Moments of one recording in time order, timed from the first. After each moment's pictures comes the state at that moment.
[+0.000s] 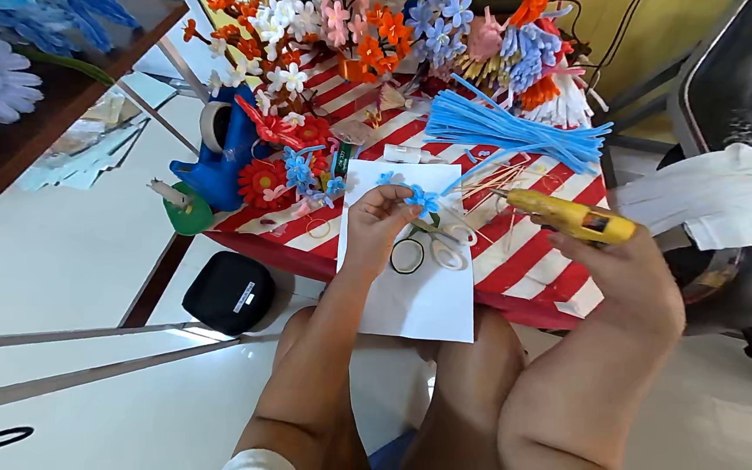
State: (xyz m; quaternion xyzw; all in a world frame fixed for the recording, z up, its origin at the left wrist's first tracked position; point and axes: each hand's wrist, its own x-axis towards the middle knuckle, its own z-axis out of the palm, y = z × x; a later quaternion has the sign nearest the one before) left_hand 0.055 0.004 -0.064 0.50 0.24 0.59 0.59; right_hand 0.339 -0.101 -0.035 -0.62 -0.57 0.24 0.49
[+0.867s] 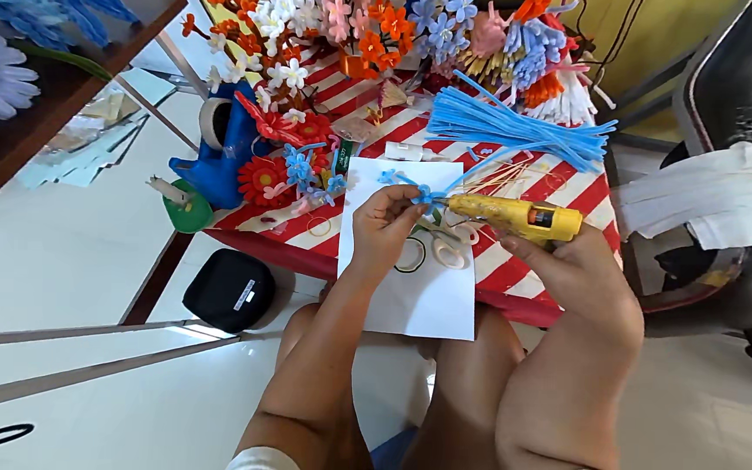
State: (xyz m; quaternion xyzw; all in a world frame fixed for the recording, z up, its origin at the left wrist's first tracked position) left_hand 0.060 0.002 -0.068 0.59 0.22 0.62 0.47; right_hand 0.269 -0.094 -0.011 -0.55 -0.63 0.25 0.49
